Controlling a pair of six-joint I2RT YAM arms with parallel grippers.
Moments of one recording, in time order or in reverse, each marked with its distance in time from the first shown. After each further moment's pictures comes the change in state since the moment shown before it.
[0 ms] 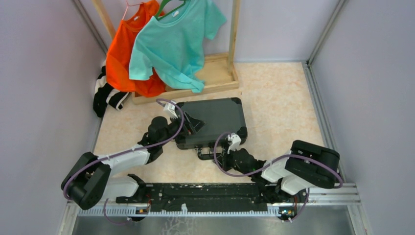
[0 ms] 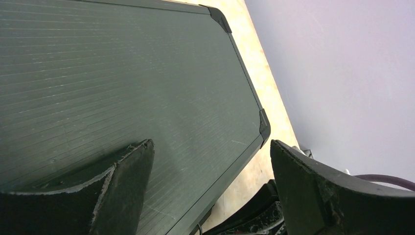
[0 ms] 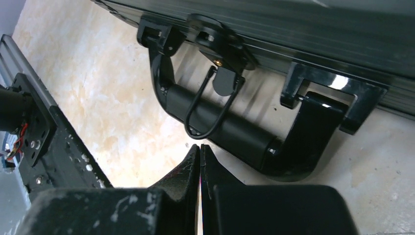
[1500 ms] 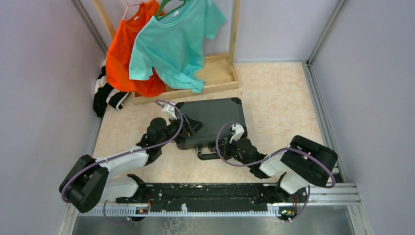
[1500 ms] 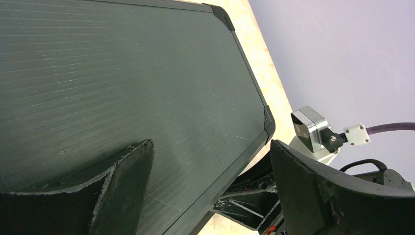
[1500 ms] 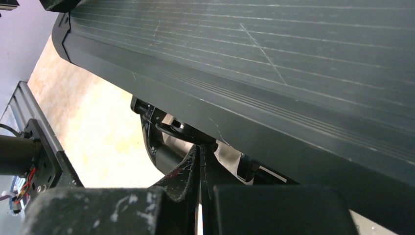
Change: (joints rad) left arm 0.000 -0.035 -0.019 -0.021 -0.010 0.020; right arm -0.174 0.058 0.036 0.126 -0.085 -0.039
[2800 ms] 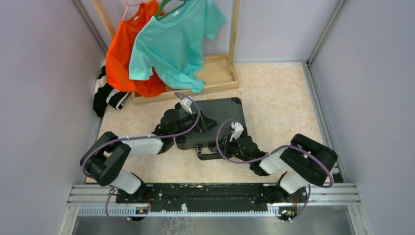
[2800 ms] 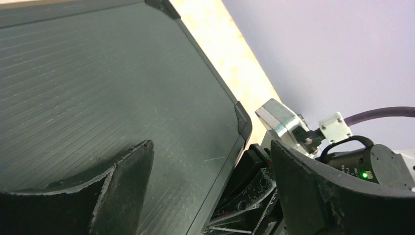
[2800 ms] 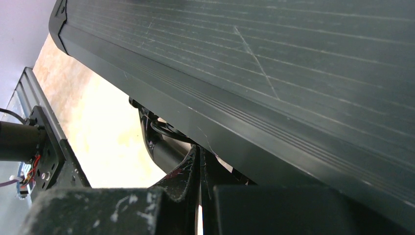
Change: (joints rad) left arm -0.059 0.310 0.180 0.145 0.202 0.066; right arm -0.071 0.017 0.019 -0.027 -0.132 -0.017
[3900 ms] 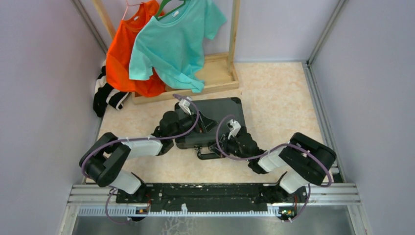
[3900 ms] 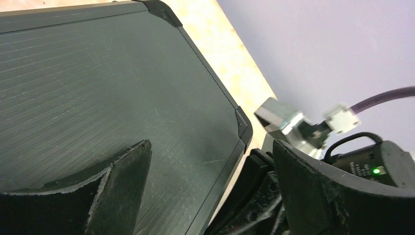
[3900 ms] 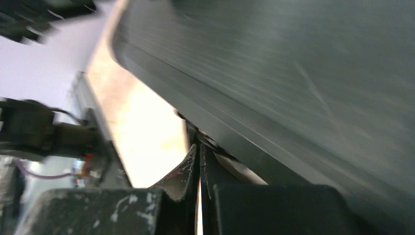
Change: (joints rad) left arm -0.007 -0.006 -0.040 0.076 -0.041 -0.004; right arm -0.018 -0.004 0.027 -0.008 -0.076 0.054
